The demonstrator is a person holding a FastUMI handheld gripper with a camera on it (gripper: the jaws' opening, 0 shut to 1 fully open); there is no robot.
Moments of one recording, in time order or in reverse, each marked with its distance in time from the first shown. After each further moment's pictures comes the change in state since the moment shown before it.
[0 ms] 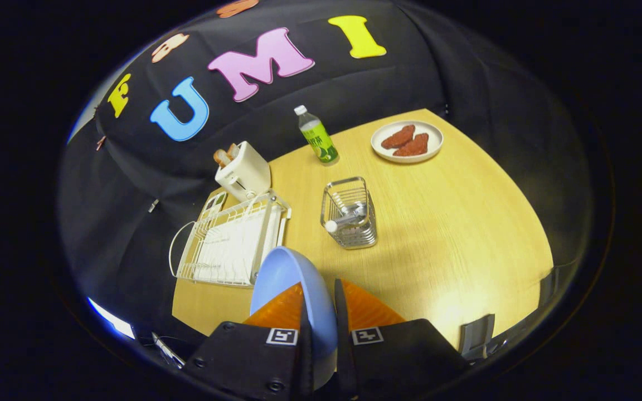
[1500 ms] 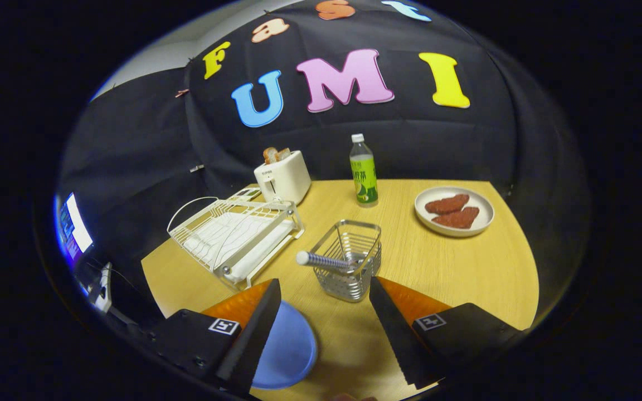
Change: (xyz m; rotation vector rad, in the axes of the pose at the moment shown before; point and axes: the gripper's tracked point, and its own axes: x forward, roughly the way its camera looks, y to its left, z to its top) arm 0.027 -0.019 0.058 -0.529 -0.303 0.243
